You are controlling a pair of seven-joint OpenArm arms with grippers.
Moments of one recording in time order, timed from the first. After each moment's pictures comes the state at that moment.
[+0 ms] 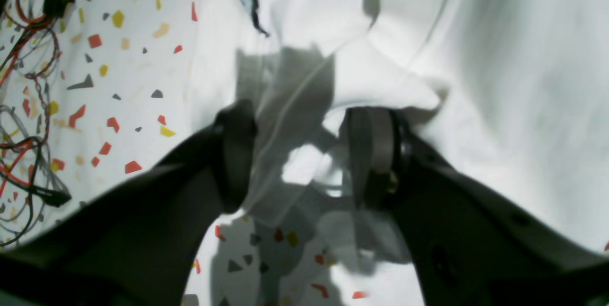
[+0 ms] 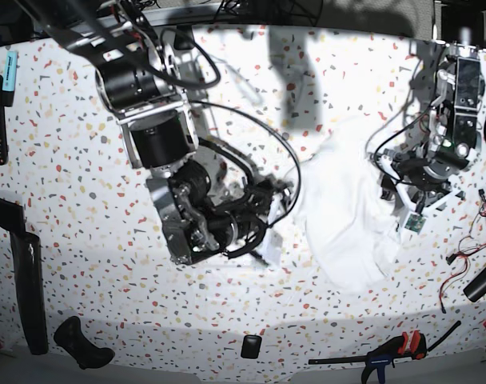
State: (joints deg) left arm -1.5 -19.1 1.9 91.0 -8.3 -15.2 43.9; right arm 32.8 -4.4 -12.4 51.6 32.4 34.8 -71.8
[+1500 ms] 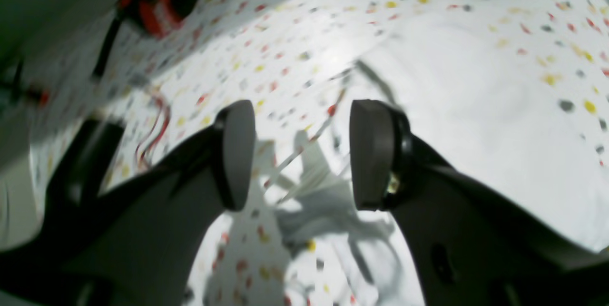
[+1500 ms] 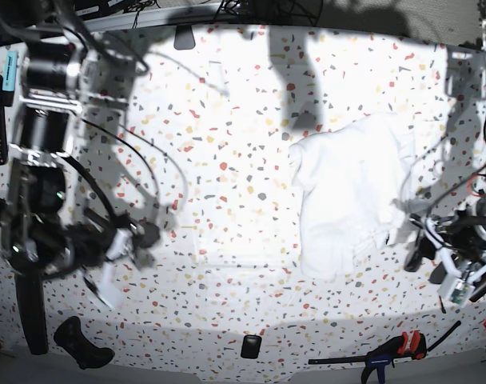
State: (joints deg) left arm -13.6 -32.3 0.9 97.4 -30.1 -19.8 50.6; right arm 27.6 21.2 8.3 78.2 47.6 35.0 -86.6
